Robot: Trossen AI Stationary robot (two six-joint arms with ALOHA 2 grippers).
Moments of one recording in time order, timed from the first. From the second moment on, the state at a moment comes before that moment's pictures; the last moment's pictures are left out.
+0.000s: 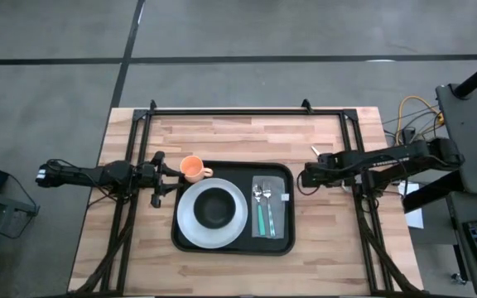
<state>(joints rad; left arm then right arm) -0.10 0.10 0.01 0.03 -0.12 -0.05 -0.01 1.18 0.65 -0.96 0.13 1.56</state>
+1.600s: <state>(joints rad) -0.10 0.10 0.01 0.03 -0.12 -0.05 -0.50 1.16 0.45 -0.84 0.02 1.13</state>
